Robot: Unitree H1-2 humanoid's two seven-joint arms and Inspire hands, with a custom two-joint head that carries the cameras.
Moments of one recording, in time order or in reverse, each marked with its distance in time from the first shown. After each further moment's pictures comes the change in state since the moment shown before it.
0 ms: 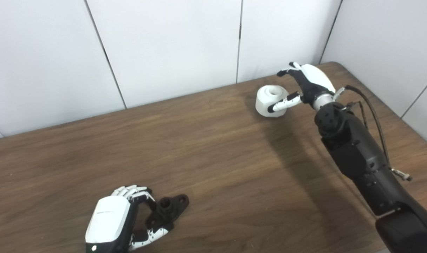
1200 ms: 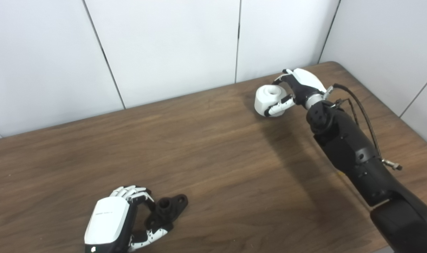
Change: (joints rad) left arm 0.004 -0.004 0.003 0.000 0.010 -0.004 0.007; right arm -0.047 -0.008 0.064 0.105 -0.002 -0.003 -0.001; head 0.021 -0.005
